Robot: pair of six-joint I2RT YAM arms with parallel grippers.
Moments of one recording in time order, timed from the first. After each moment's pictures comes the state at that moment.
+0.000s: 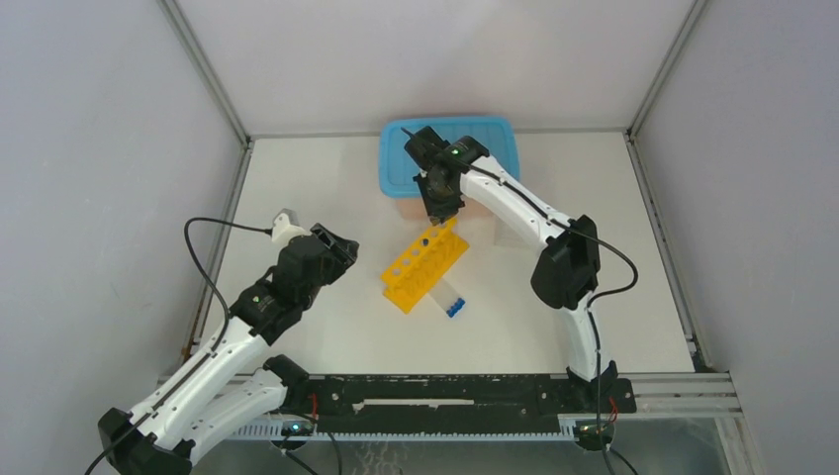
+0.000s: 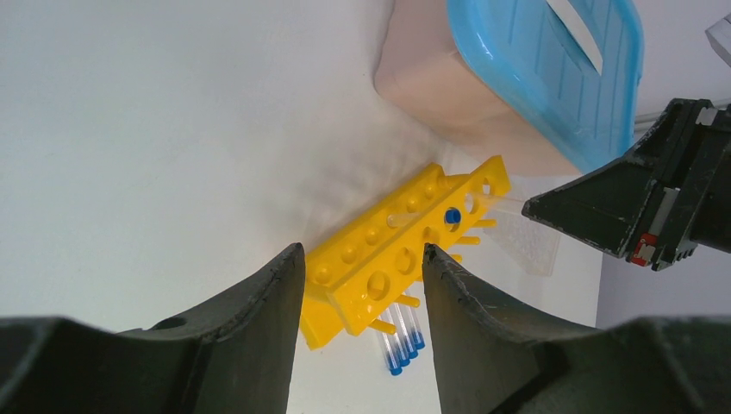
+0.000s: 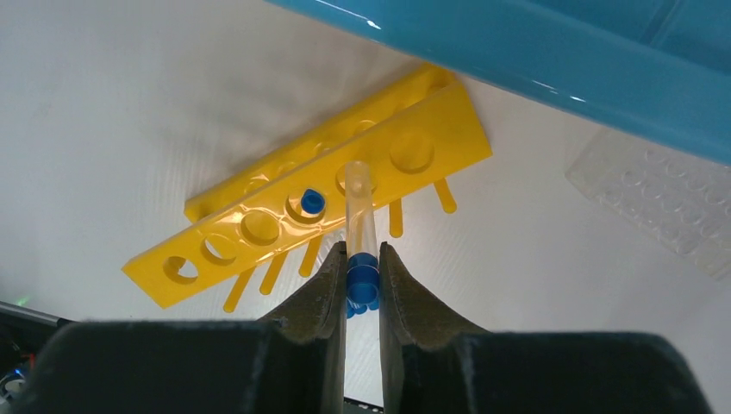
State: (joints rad) left arm -0.59 0.76 0.68 -0.46 -0.42 -1.03; right arm 0.71 2.10 2.11 -1.21 0.10 0.37
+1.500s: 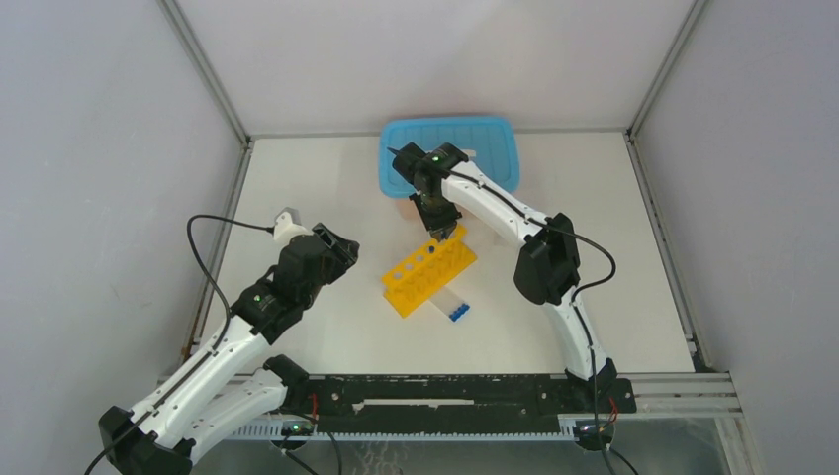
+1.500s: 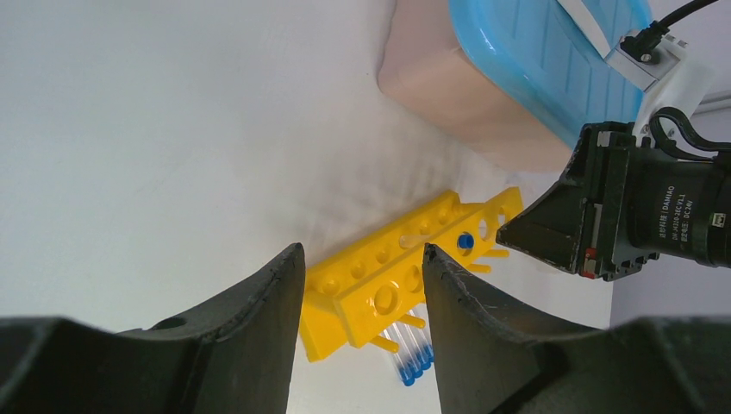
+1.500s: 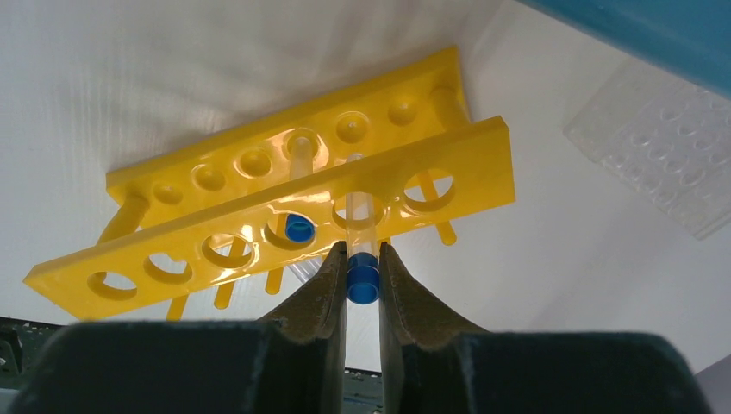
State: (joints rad) left arm -0.59 0.77 0.68 -0.45 -0.41 -0.99; right arm 0.75 2.24 2.23 -1.40 0.15 0.34
